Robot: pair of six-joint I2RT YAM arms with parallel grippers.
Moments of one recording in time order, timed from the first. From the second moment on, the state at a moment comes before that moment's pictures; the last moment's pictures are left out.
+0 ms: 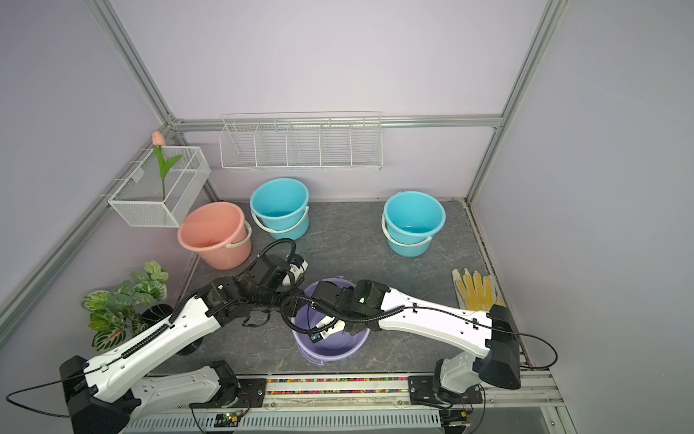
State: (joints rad) left arm -0.86 1.10 1.02 -0.85 0.10 -0.43; right arm 1.25 1.49 1.34 -1.12 0.41 -0.99
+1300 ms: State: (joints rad) left arm -0.86 0.97 0.98 -0.84 0.03 -0.44; right arm 1.24 1.65 1.33 -0.96 0.36 -0.85
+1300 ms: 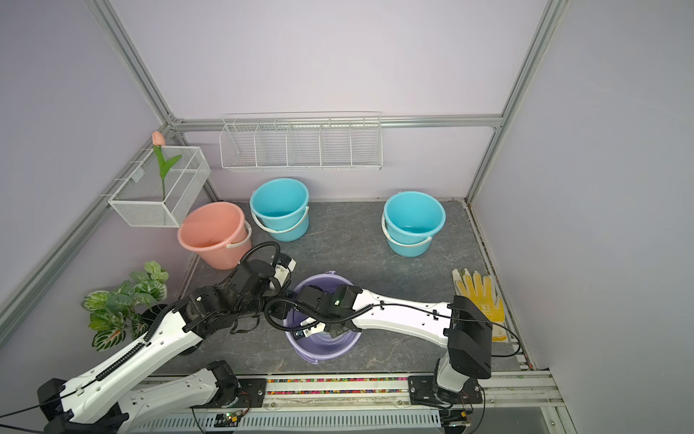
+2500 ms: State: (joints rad) left arm -0.86 1.02 0.93 -0.75 0.04 -0.49; right arm 1.17 1.42 1.13 -0.75 0.18 -0.60
